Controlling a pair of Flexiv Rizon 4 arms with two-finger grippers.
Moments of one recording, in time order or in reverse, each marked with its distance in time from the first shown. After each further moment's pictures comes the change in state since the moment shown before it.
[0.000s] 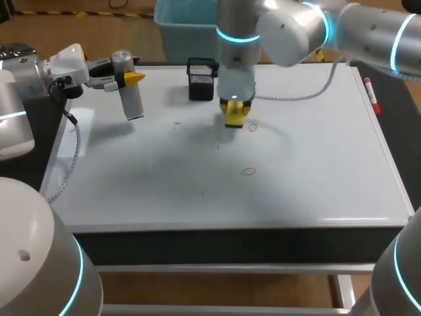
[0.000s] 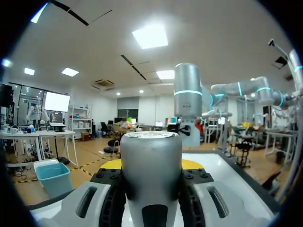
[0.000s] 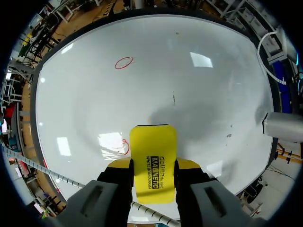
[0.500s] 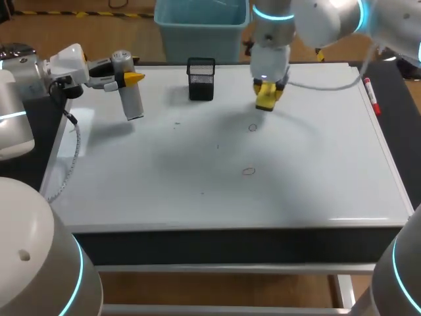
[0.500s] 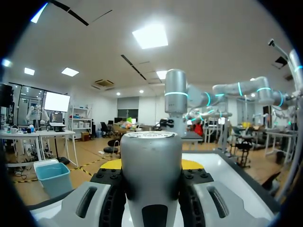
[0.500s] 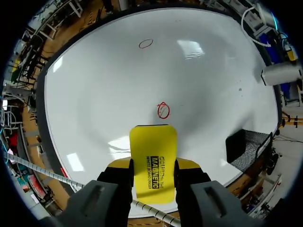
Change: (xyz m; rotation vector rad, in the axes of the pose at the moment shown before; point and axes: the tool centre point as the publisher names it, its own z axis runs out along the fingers) left arm 0.000 0.000 0.000 0.000 0.000 0.000; right arm 0.085 -0.061 -0.016 -0.002 0.019 0.219
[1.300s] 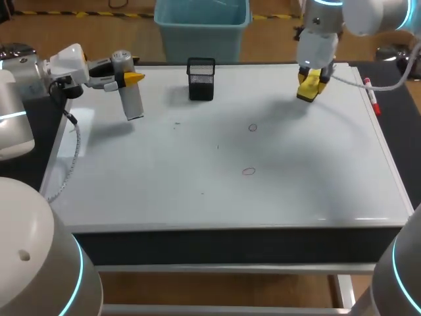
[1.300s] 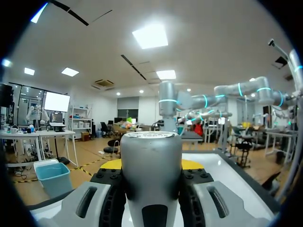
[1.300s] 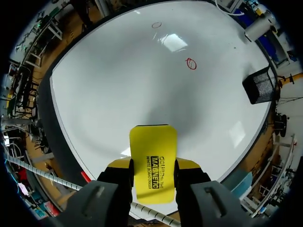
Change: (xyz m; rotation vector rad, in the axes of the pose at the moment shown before) left arm 0.000 0.000 0.000 0.000 0.000 0.000; right arm 0.099 -0.081 0.007 -0.049 0.001 0.249
